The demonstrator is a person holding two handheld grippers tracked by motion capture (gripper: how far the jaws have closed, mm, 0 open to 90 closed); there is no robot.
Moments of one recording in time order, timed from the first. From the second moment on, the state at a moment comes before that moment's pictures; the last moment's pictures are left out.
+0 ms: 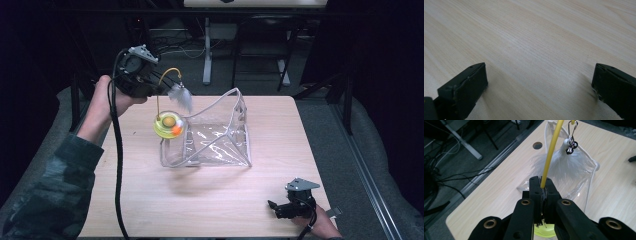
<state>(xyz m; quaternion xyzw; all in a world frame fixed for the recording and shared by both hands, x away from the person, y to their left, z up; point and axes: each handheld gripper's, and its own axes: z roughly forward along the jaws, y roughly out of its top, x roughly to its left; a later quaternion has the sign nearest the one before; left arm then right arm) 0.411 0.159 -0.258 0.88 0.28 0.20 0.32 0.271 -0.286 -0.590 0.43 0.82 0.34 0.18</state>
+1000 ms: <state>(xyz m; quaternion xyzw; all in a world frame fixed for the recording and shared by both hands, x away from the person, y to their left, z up) 0.433 0.110 -0.317 0.90 0.25 0.14 0.32 0.271 -0.286 -0.590 0.43 0.82 0.34 0.17</state>
